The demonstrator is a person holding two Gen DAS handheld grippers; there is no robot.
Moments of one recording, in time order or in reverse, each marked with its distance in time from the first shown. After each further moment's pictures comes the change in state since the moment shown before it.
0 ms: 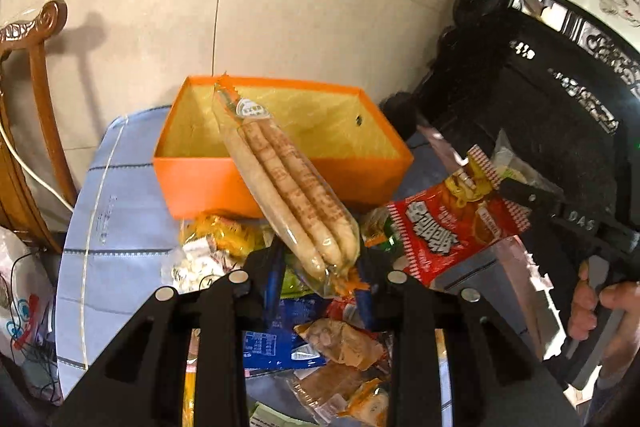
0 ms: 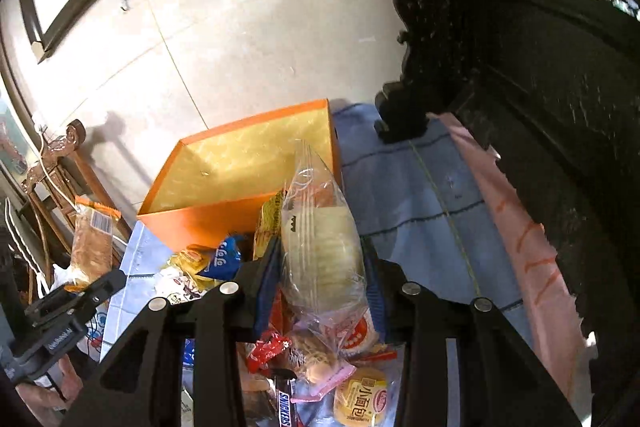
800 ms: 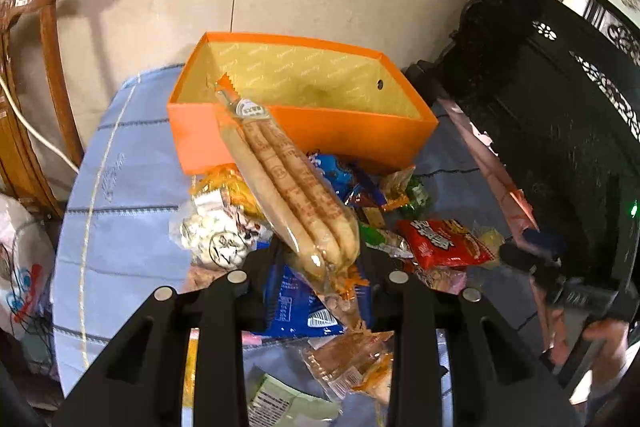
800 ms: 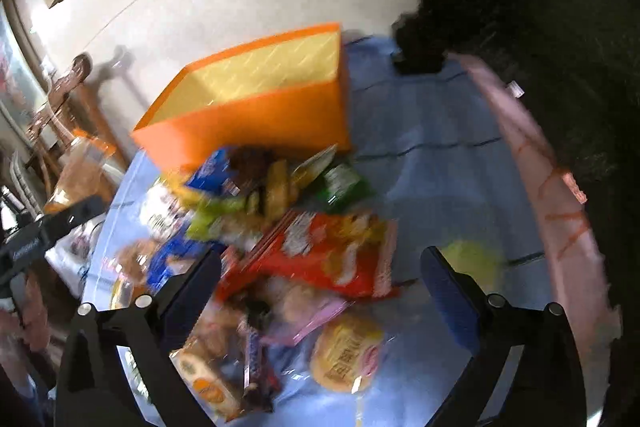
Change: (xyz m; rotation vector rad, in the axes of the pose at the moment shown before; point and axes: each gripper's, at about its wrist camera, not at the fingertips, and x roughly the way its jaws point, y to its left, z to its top) left arm 0.015 0.021 -0.028 -0.061 0.125 0.039; right arm 0.031 -0.015 -0.069 -0.056 0.173 0.065
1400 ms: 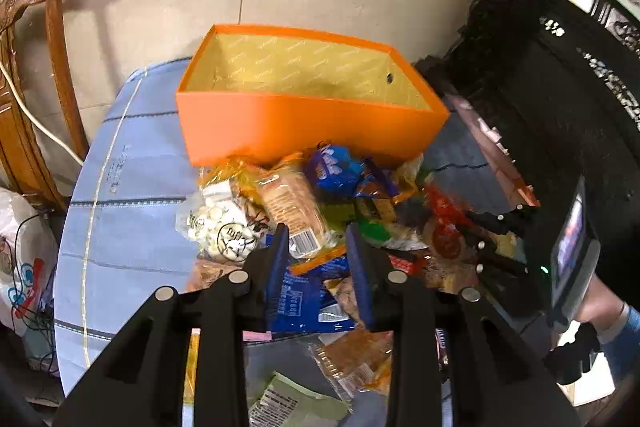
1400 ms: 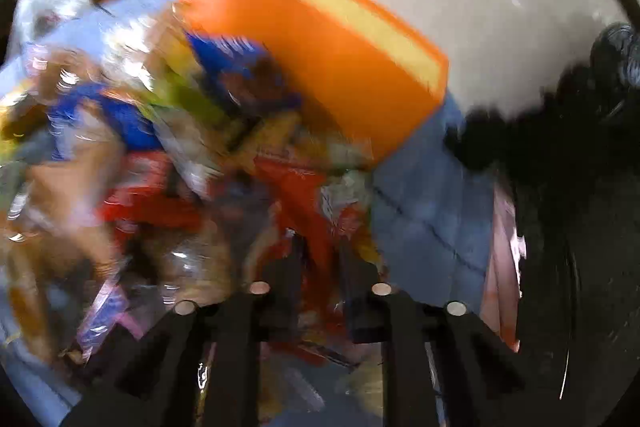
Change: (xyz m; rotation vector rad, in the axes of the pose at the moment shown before) left arm 0.009 0.006 -0.007 0.006 0.012 0.034; right arm 0.087 0.049 -0.020 -0.786 0.059 -0.289
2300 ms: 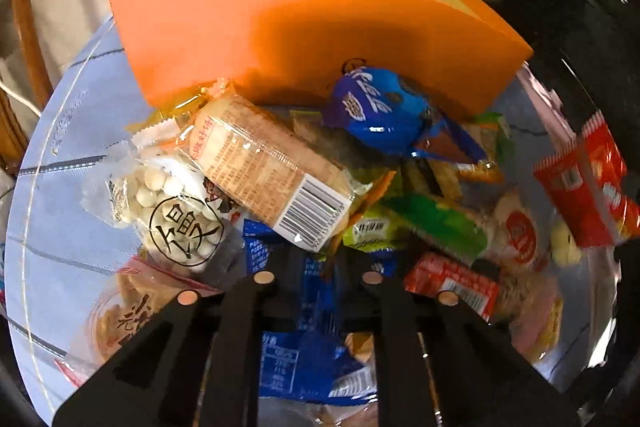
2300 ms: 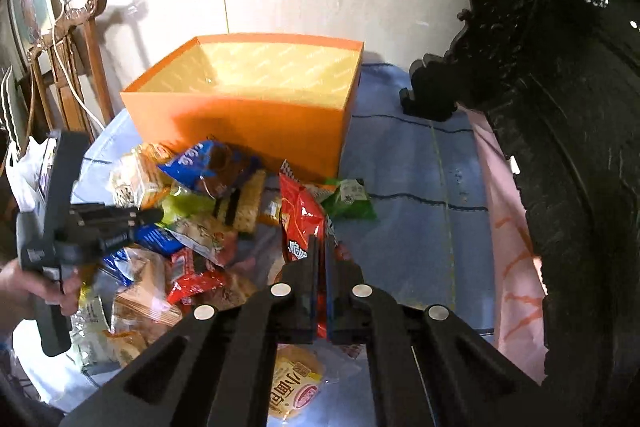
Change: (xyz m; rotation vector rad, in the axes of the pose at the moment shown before) left arm 0.119 -0.002 -0.011 -0.032 0.146 0.057; right arm -0.065 -0.079 -0.006 0.507 -0.063 0.155
